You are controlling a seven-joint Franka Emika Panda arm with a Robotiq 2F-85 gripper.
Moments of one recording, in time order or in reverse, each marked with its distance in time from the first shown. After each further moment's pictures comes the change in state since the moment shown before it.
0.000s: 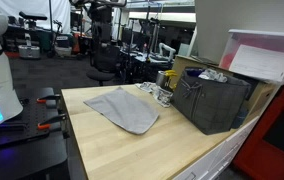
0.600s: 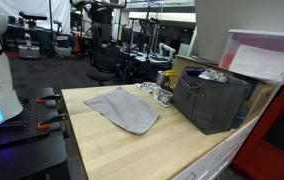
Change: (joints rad) arm 0.008 0.014 0.013 0.000 0.005 0.004 0.009
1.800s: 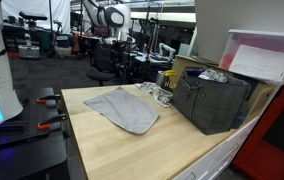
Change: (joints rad) arm 0.182 0.696 0.217 0.357 0.066 0.291 0.234
